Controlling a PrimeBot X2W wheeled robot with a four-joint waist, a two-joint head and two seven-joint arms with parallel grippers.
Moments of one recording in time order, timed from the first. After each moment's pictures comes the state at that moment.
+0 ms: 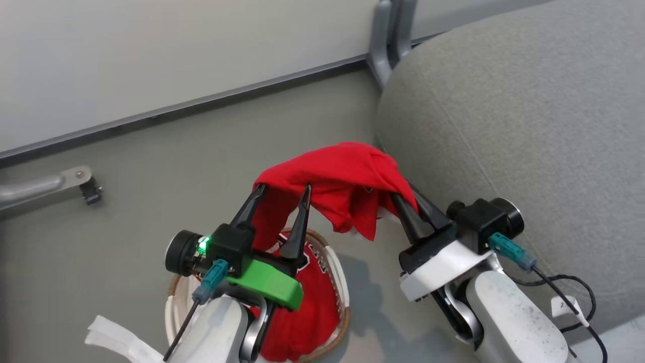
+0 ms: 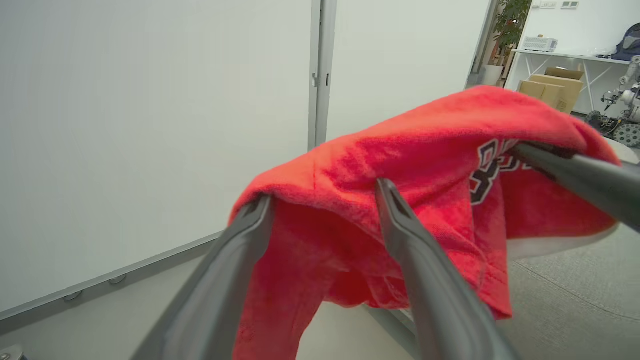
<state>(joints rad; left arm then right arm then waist) -0.30 0.05 -0.45 0.28 -0.25 -0.05 -0.26 -0.35 -0.08 0.43 0.20 0.27 0.13 -0.26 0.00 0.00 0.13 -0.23</state>
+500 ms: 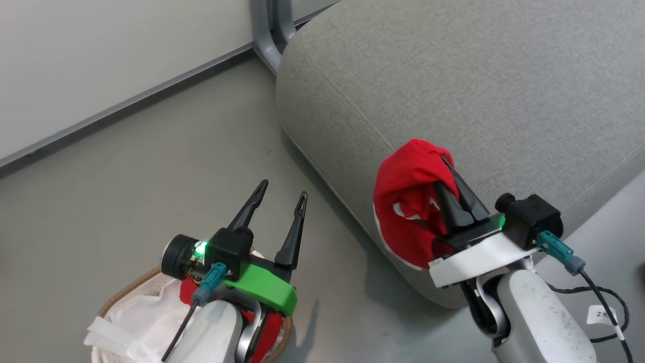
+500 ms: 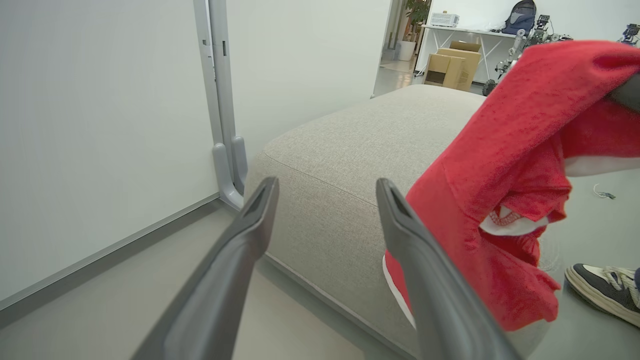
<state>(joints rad) -0.29 0.05 -0.42 0.32 -0.20 -0.09 -0.26 -0.29 -0.05 0.27 0.12 0.28 0.13 -0.26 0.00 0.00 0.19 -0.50</state>
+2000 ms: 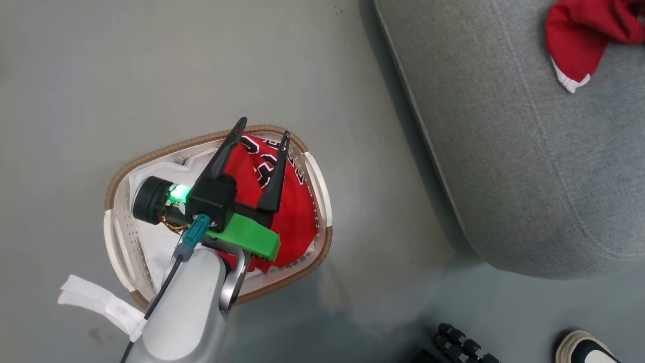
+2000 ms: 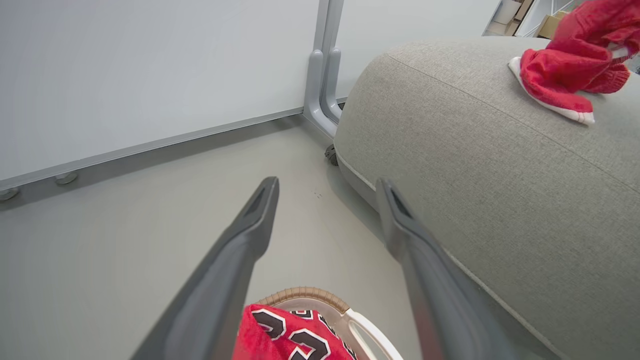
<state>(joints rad) -0.44 0.05 -0.36 0.32 -0.10 -0.12 -0.26 -0.94 -0.36 -0.38 0.75 -0.11 0.13 -0.26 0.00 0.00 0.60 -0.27</state>
